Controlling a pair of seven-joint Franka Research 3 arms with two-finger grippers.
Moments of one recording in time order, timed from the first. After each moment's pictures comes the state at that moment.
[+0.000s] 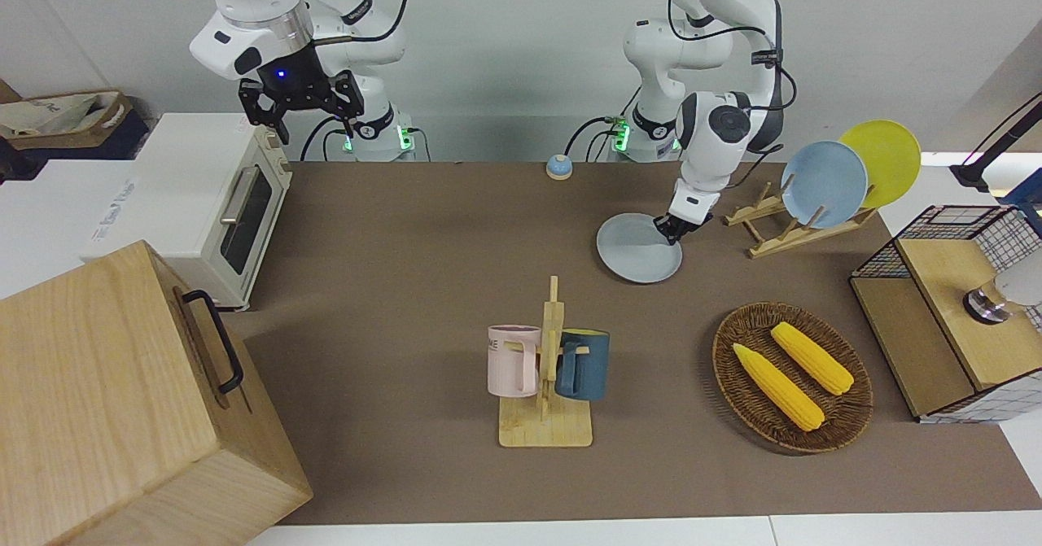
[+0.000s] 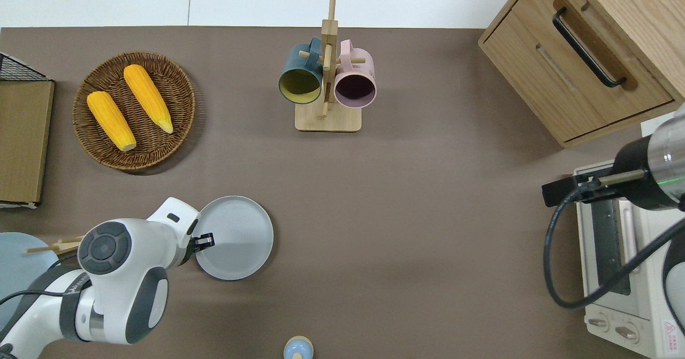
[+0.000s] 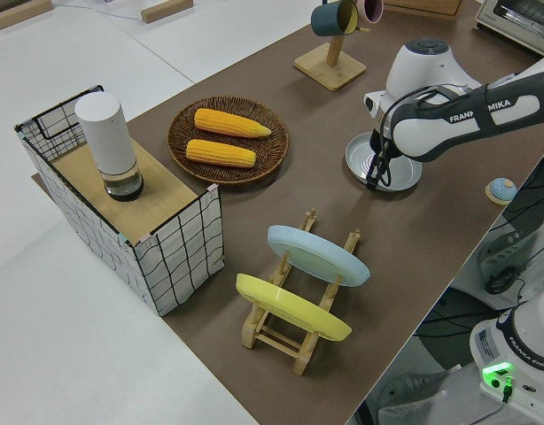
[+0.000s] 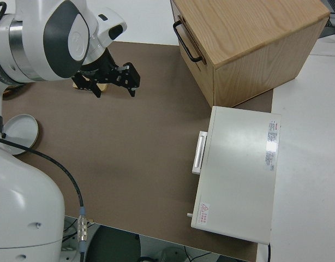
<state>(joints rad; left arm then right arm) -0.16 -0.08 -0.04 -2.53 0.00 2.41 -0.42 0.02 -0.01 0.12 -1.48 0.00 1.39 0.02</state>
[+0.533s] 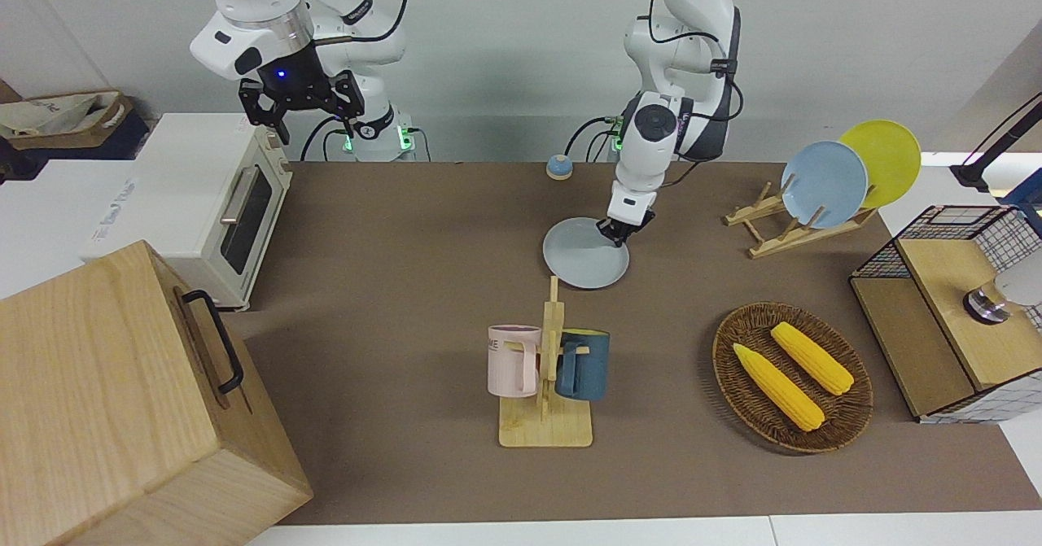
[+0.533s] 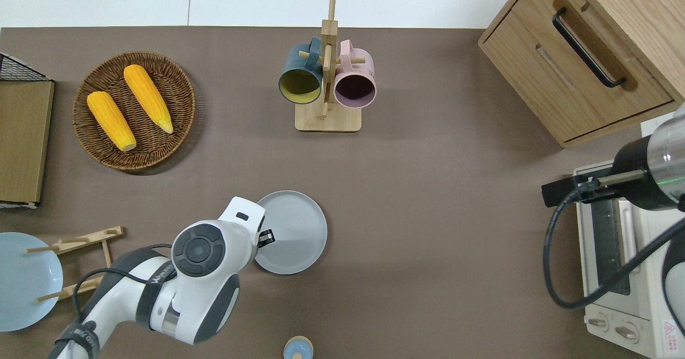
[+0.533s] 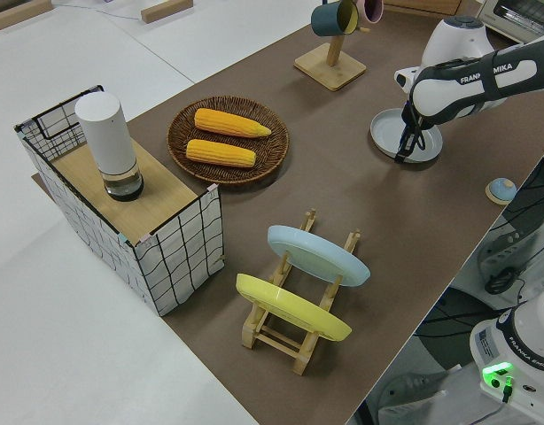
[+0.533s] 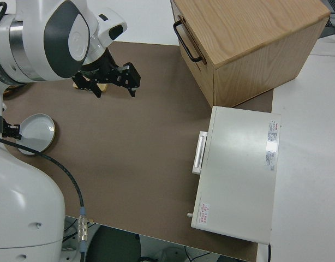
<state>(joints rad) -0.42 0.00 -0.04 -2.43 0.00 2.41 -0.79 0.02 -0.01 0.12 -1.48 0.00 1.39 0.02</state>
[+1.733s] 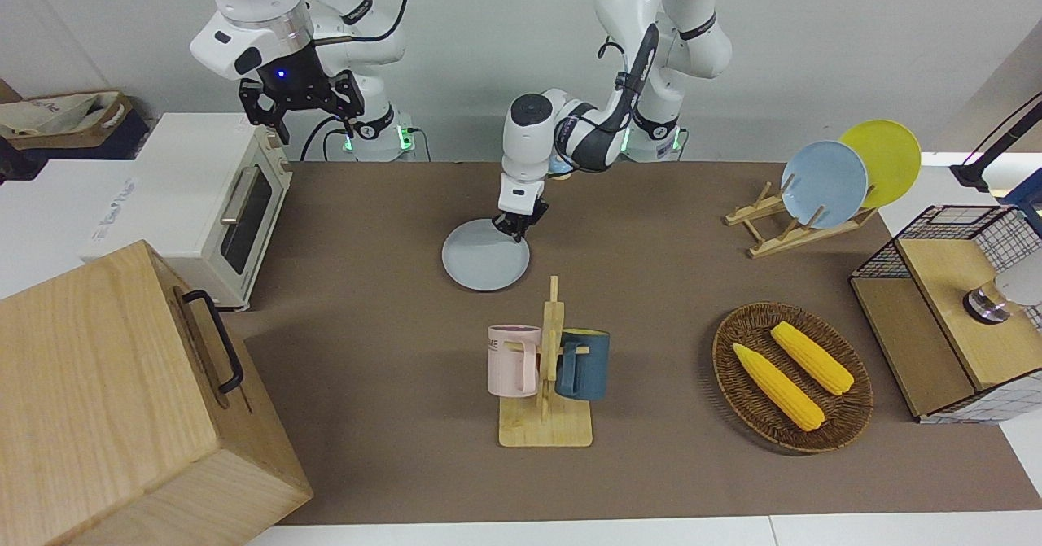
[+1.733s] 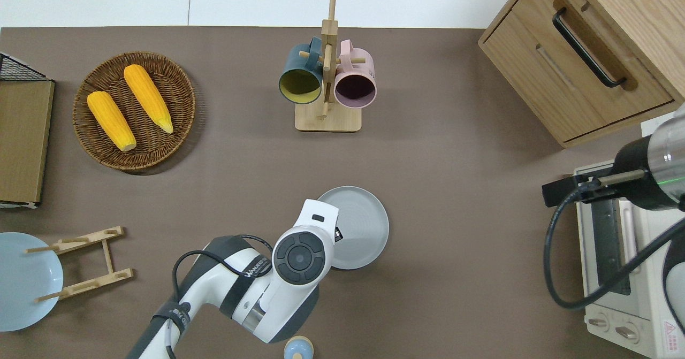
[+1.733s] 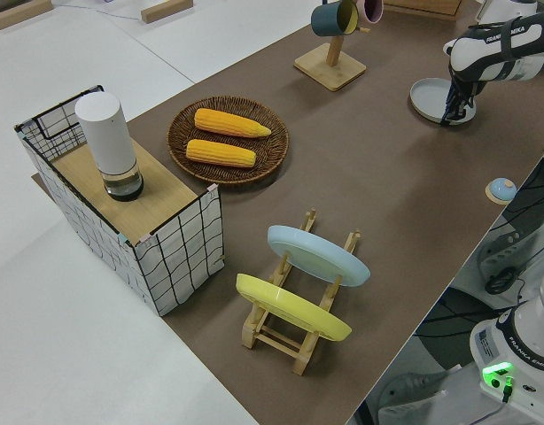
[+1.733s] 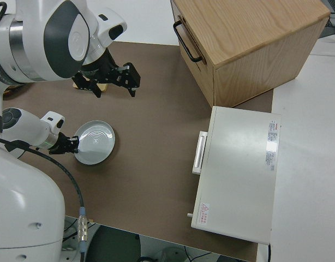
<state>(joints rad) -0.64 0.22 -0.15 -2.15 0.00 2.42 -1.29 0.02 -0.01 0.12 -1.48 0.00 1.39 0.02</state>
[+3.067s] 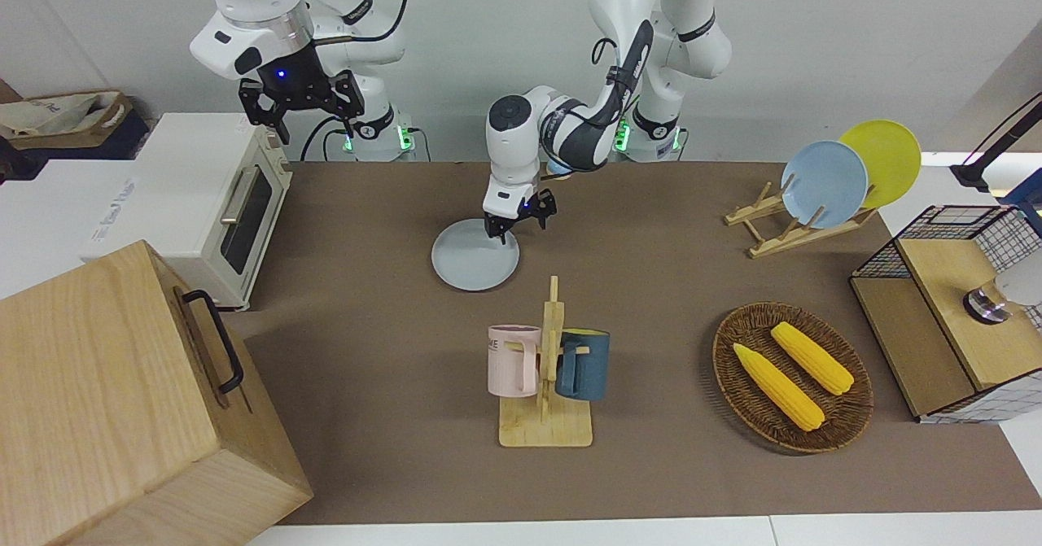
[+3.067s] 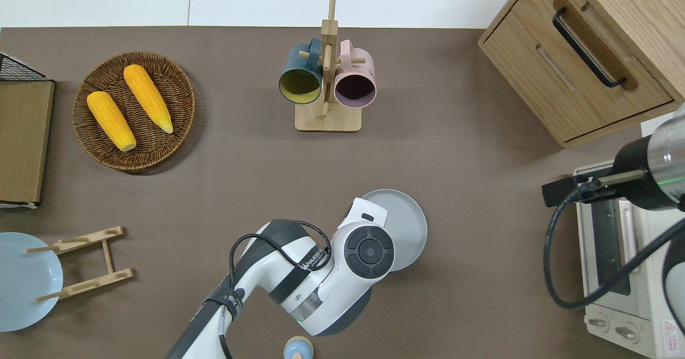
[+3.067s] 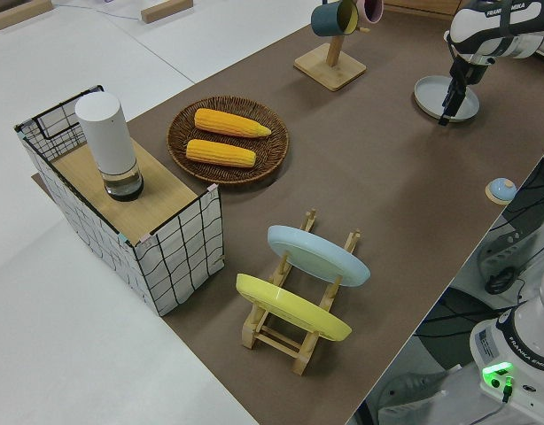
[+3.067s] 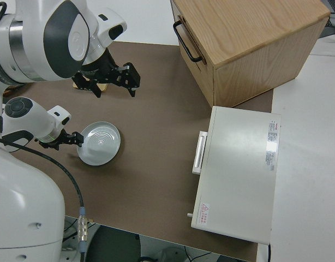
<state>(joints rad) -0.64 0.26 -0.13 -1.98 0.07 2.11 -1.08 0.02 -0.01 0.12 -1.48 0.00 1.39 0.02</state>
